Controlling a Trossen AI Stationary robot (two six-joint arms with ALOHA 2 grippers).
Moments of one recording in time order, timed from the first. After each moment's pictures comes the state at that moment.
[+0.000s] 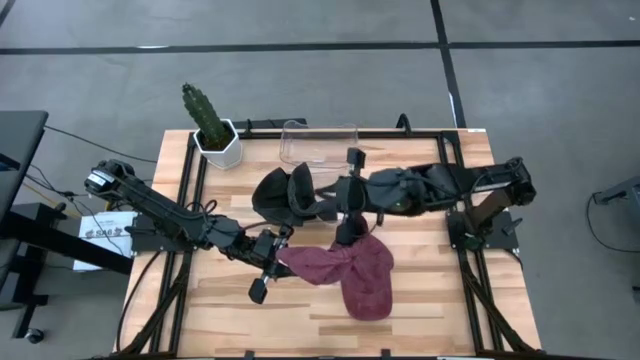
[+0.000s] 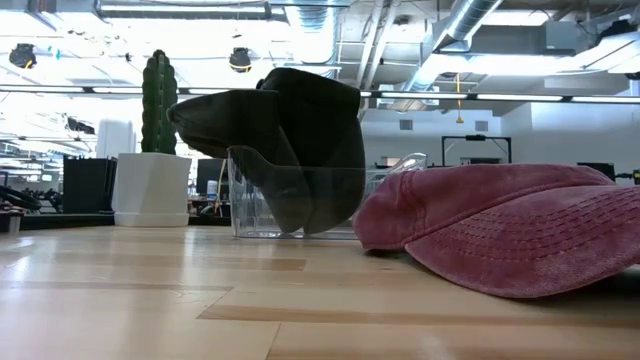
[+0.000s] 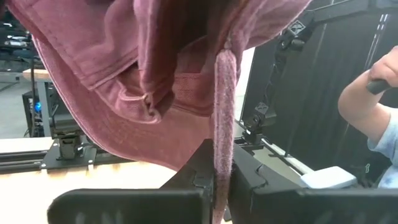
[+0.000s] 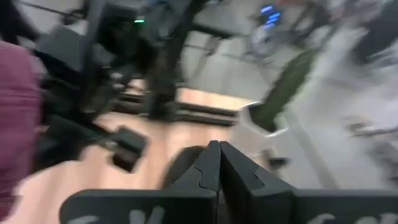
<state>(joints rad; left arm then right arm) -0.46 1.34 0.82 0.58 -0.09 -0.07 0.26 1.66 1.95 -0.71 0.45 -0.18</state>
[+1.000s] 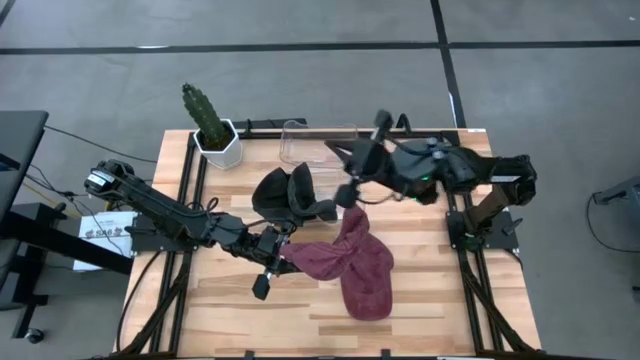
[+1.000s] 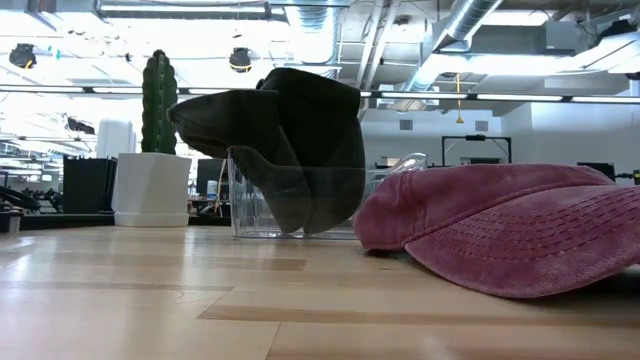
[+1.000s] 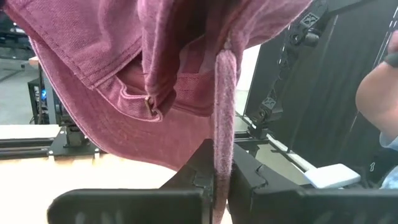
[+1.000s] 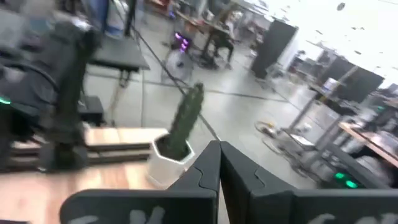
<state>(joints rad) -0.43 1.35 0.82 0.55 -0.07 -0.09 0.24 1.68 2.13 -0.66 0.78 -0.28</state>
